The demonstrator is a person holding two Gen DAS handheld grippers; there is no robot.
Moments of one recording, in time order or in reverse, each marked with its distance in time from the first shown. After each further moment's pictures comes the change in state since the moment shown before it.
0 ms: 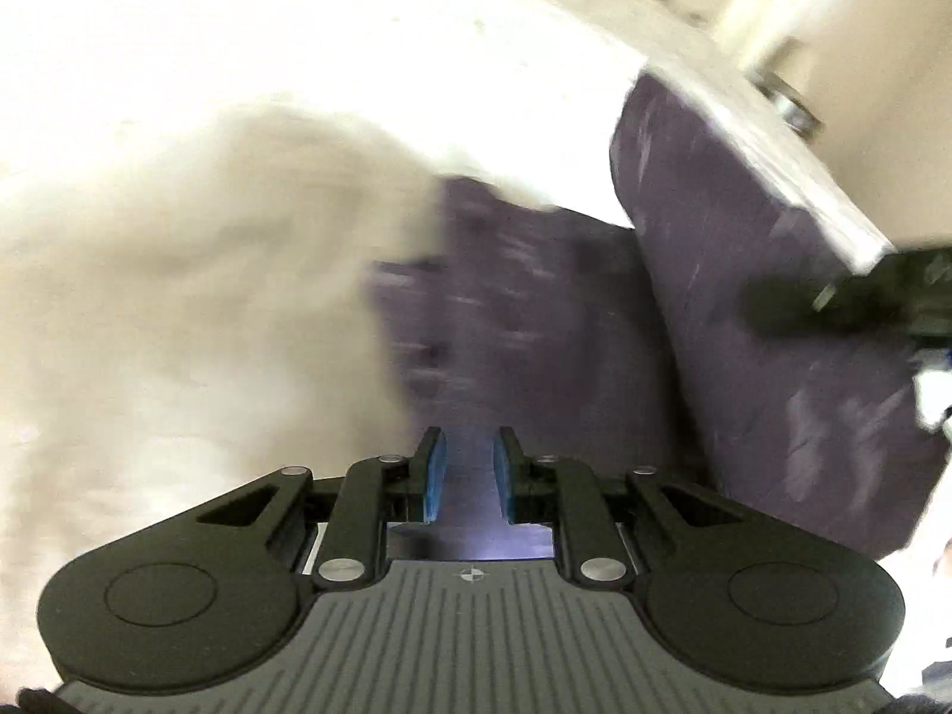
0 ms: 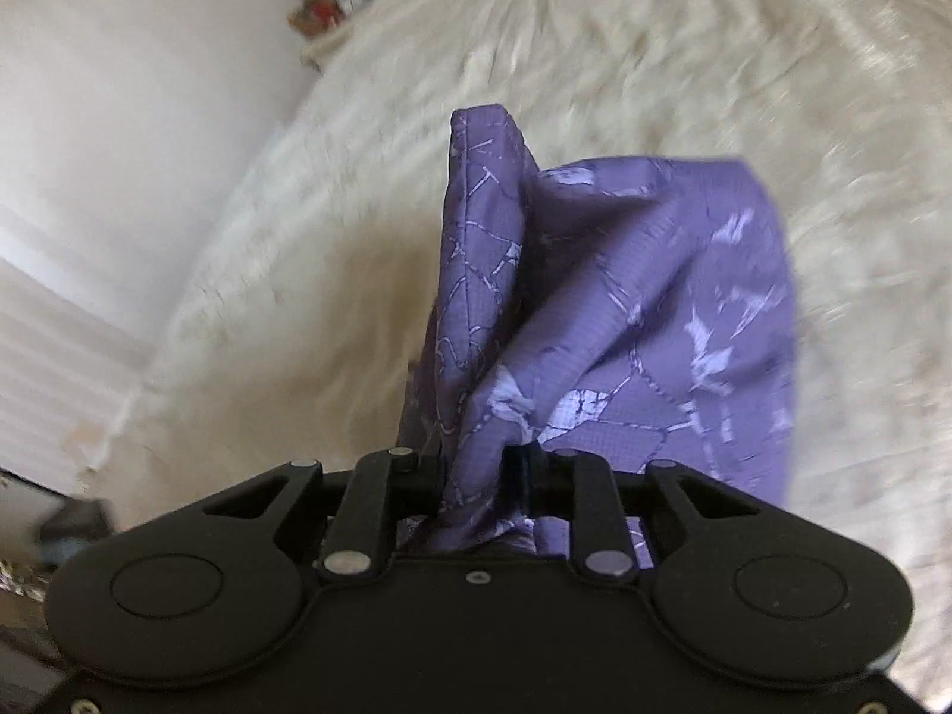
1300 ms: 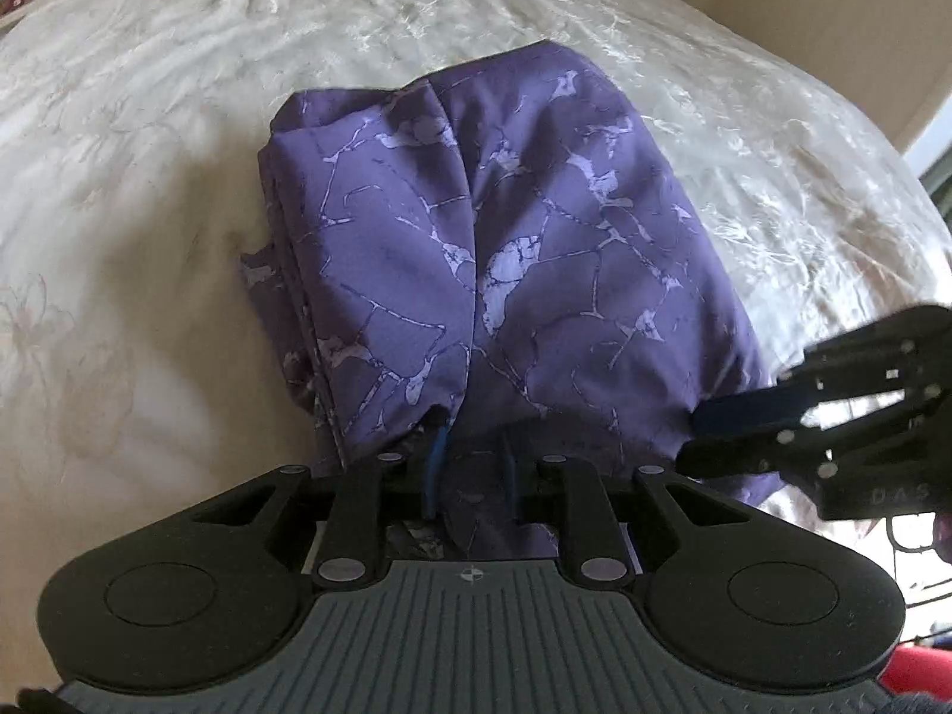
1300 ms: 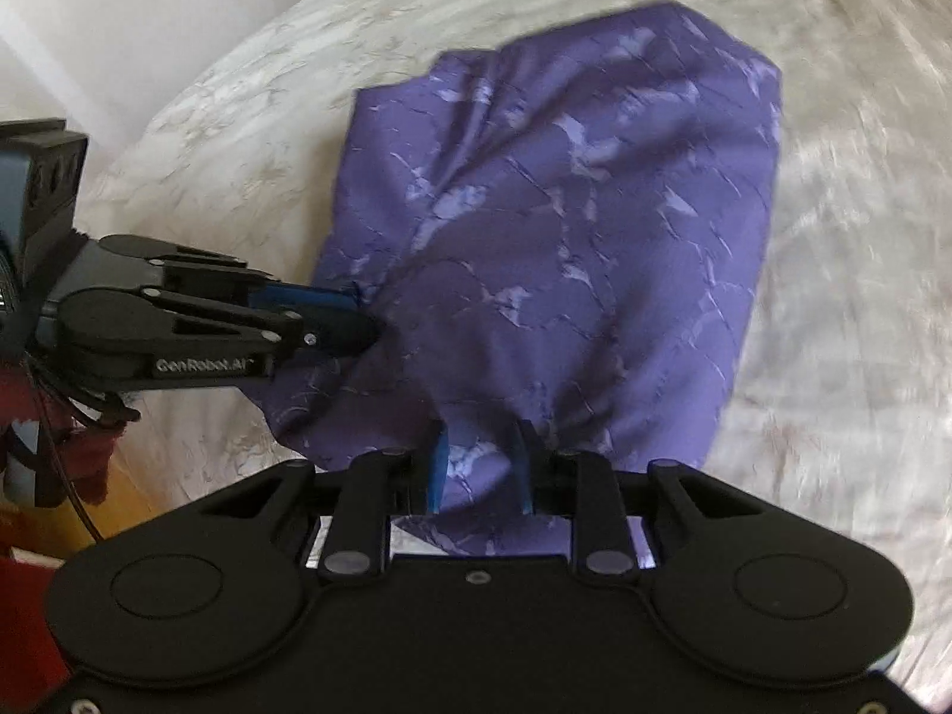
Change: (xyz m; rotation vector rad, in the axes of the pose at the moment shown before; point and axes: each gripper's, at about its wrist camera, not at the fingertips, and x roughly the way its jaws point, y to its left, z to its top) left arm 0.066 -0.040 -0.009 0.388 0.136 -0.138; right arm 0.020 -0.009 -0.092 -0.299 0.088 -0.095
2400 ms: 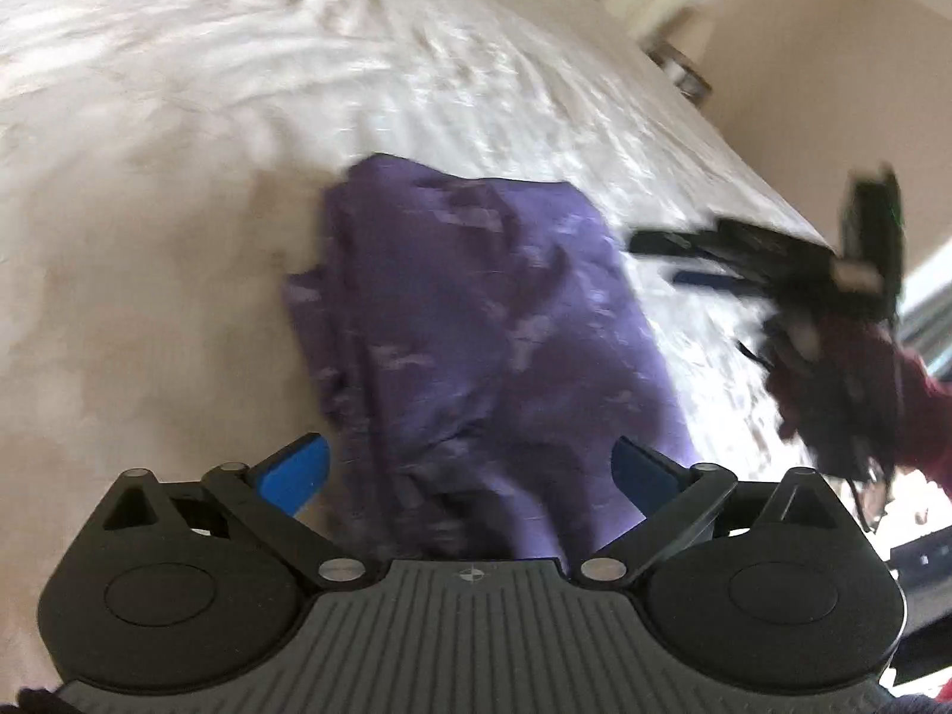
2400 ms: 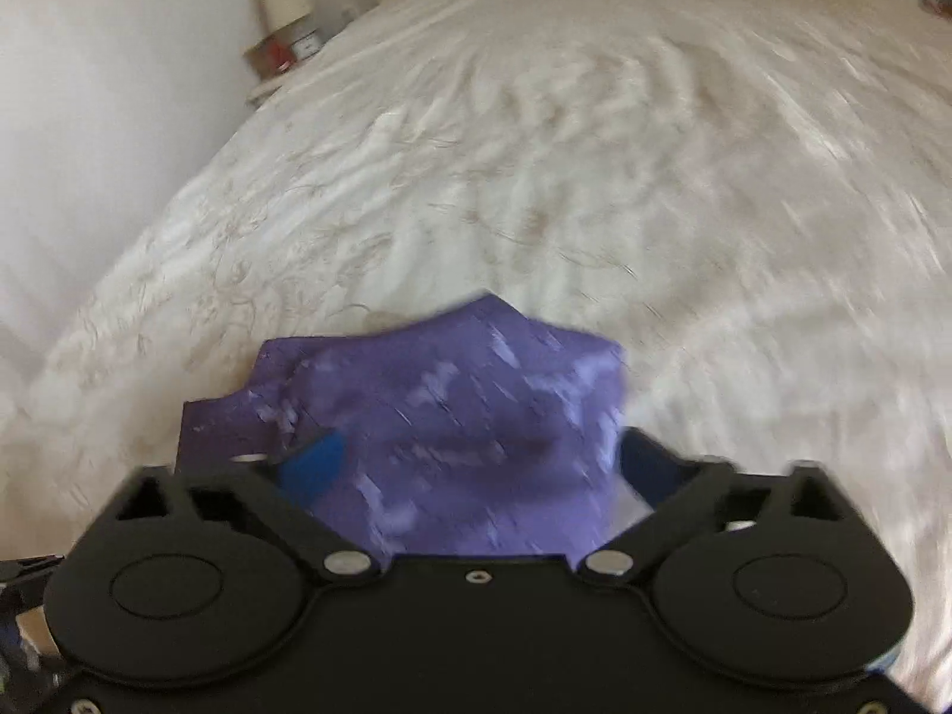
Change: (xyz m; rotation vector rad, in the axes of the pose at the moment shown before) left arm -0.047 0.042 -0.005 -0.277 -0.109 -0.126; right arm -0.008 -0.102 0.086 0.244 -0.252 -0.093
